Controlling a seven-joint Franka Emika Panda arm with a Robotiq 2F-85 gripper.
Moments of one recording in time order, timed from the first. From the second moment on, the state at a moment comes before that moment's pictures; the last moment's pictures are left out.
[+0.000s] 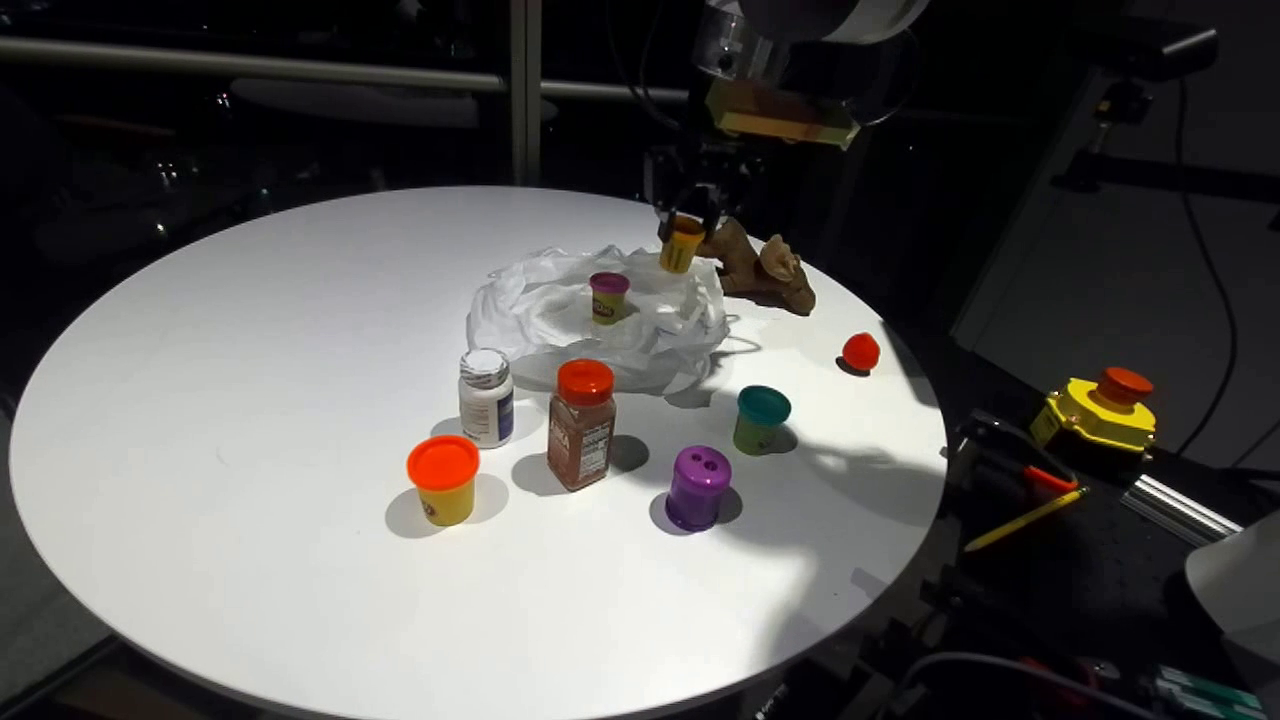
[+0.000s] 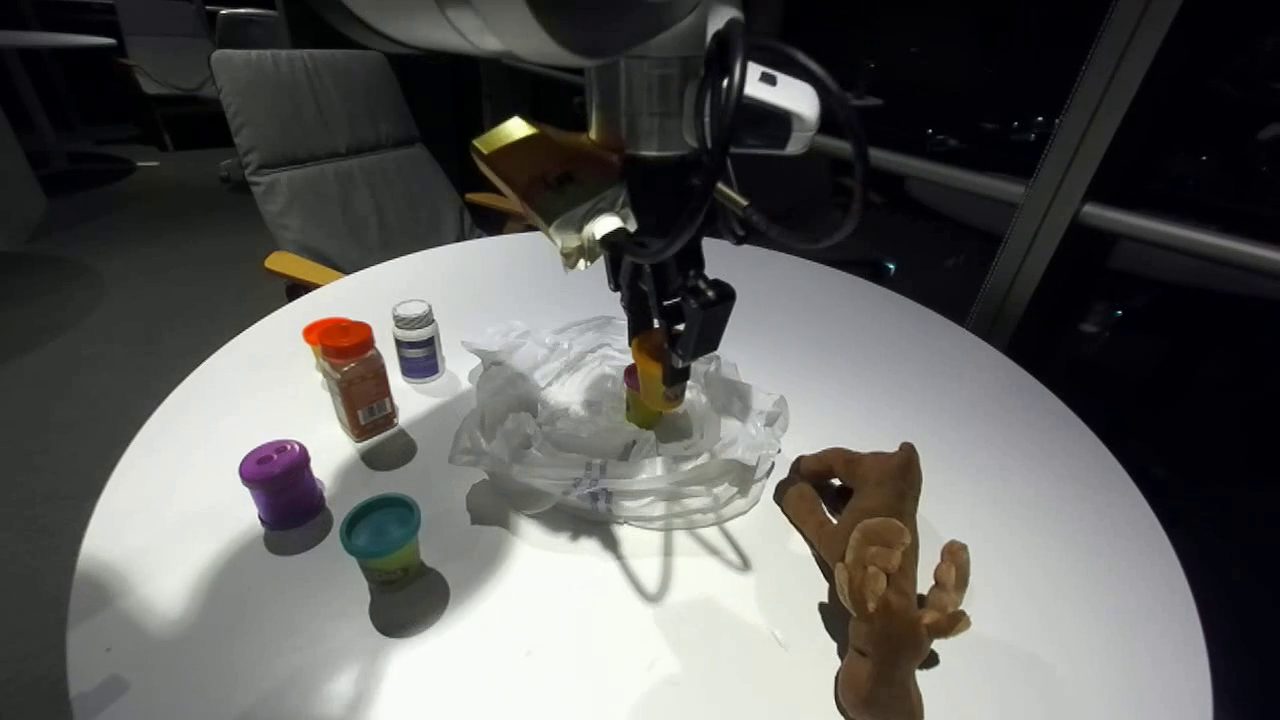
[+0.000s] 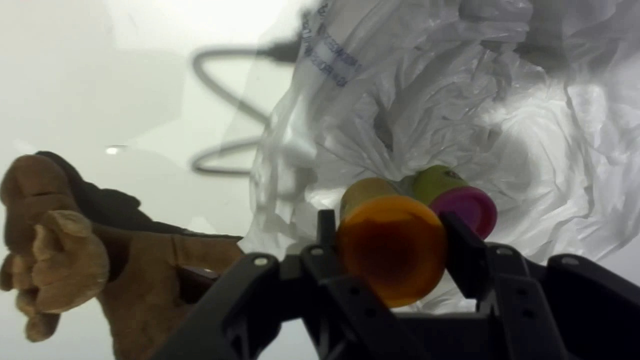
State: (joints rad) arm 0.03 0.30 -0.14 -2.24 0.02 2.69 0.43
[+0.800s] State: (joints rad) arm 0.11 0.55 -0.21 -2.17 0.02 2.95 0.43
